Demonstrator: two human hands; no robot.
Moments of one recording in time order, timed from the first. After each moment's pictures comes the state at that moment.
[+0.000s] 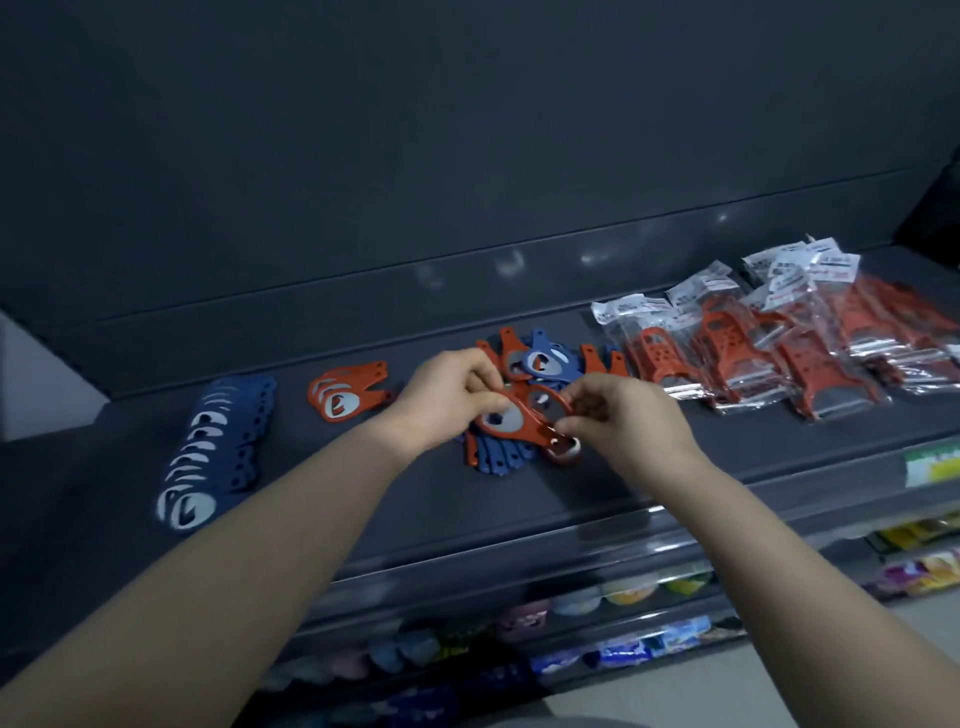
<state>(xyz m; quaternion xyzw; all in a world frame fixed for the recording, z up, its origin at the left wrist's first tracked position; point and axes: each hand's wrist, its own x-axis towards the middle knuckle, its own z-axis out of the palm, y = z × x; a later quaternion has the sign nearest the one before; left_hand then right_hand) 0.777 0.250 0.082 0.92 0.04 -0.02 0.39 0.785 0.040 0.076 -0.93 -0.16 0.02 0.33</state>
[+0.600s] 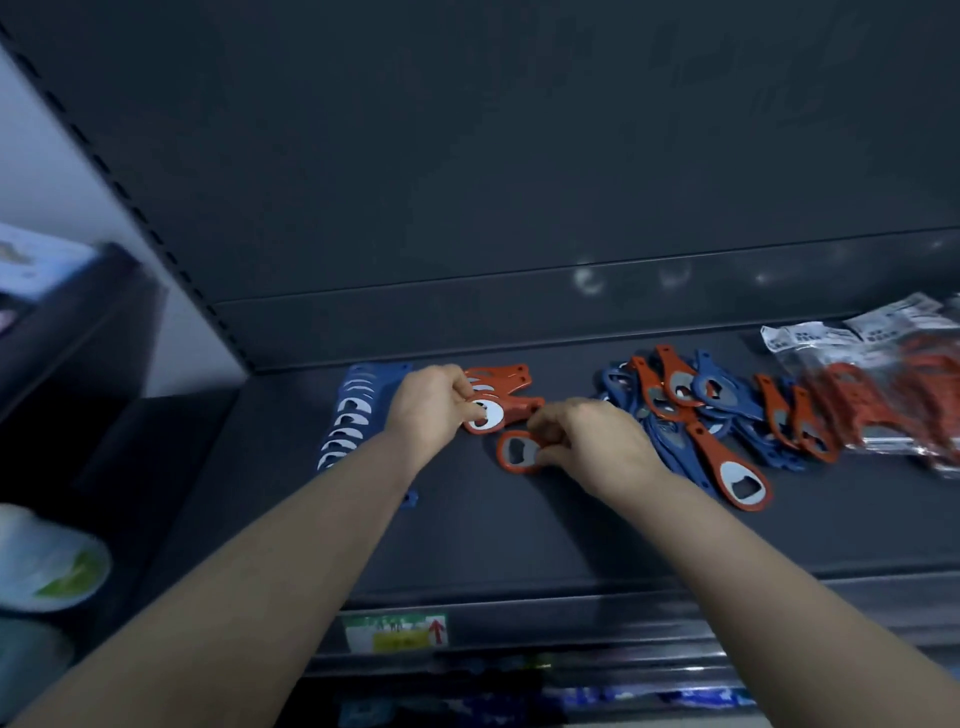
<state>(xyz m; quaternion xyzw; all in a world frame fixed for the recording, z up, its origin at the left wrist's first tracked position) 0.751 0.421 0.056 0.93 0.21 0.04 0.29 0.778 0.221 0.064 -0.92 -0.31 0.08 0.21</state>
